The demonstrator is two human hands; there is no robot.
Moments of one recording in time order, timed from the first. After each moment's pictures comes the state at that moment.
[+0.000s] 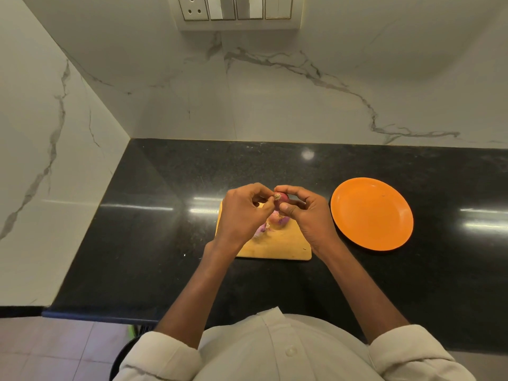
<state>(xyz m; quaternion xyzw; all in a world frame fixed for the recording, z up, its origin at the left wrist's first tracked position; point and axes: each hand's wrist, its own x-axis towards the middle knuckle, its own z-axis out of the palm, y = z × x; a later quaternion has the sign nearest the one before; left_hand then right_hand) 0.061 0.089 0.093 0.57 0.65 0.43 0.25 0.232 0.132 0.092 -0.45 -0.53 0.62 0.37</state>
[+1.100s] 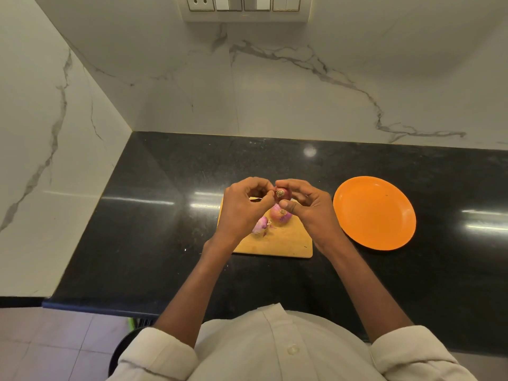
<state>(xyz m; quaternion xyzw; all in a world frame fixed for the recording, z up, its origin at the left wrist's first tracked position) 0.058 0.086 0.101 0.52 0.63 0.47 0.32 0.236 0.136 0.095 -0.40 -0.58 0.61 0.37</state>
